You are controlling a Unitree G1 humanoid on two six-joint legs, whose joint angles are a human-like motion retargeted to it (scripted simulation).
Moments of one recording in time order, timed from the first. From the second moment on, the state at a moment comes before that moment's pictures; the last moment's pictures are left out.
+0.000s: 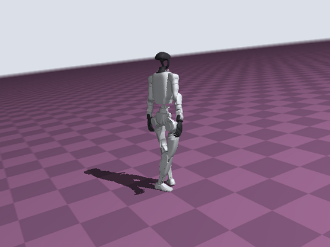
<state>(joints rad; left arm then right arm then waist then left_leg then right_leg) -0.04 0.27 0.48 1.45 0.07 0.09 -0.18 0.13 -0.26 -0.06 1.52 -0.40 0.24 0.09 0.08 -0.16 0.04 -0.07 0.00 1.17 0.01 0.14 0.07 0.16 -0.09 -1.30 0.13 -0.33 0.13</state>
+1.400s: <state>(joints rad) -0.15 0.16 0.26 1.66 0.08 0.05 -0.12 0.09 -0.11 0.01 1.31 -0.52 0.13 0.19 -0.05 -0.10 0.04 -0.09 -0.17 -0.15 0.14 0.07 0.09 -0.08 0.05 -0.18 0.22 -0.13 -0.02</state>
